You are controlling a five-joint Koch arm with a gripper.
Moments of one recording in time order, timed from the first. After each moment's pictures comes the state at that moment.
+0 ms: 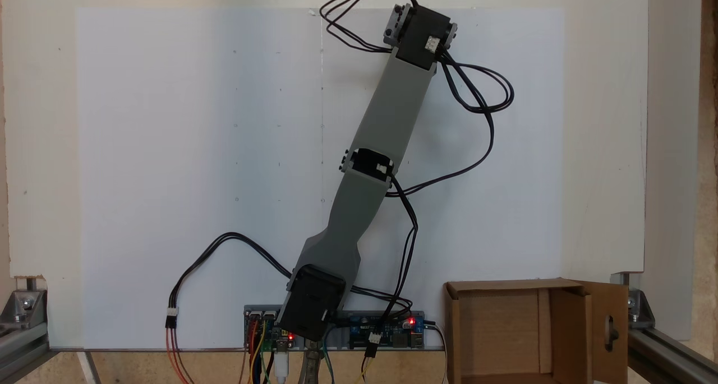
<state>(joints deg) 22.1 30.2 18.5 72.7 -20.3</state>
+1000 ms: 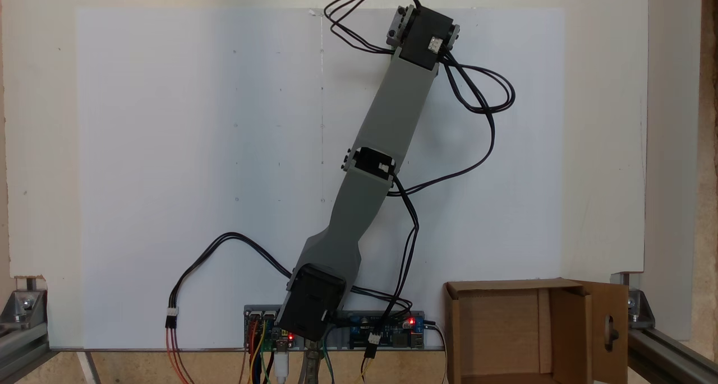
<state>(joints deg) 22.7 28.7 18.5 72.3 -20.0</state>
